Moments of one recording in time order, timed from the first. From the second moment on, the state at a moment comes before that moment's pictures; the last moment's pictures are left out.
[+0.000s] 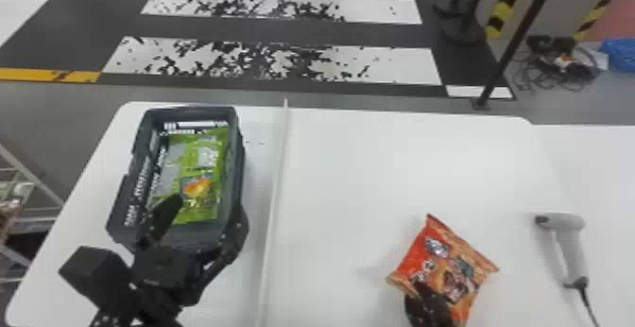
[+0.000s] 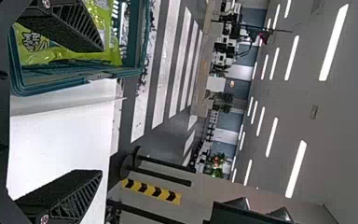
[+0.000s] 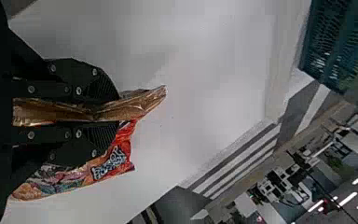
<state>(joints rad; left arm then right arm) 0.70 0.08 -0.04 -2.05 0.21 -0.07 -0.16 0.71 -0.34 0.34 -1.82 0.62 0.17 -0.26</state>
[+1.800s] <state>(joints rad) 0.68 0.08 -0.07 -2.01 0.19 -0.11 -0.17 0.72 -0.05 -0.34 -1.72 -0.92 0.09 0.37</state>
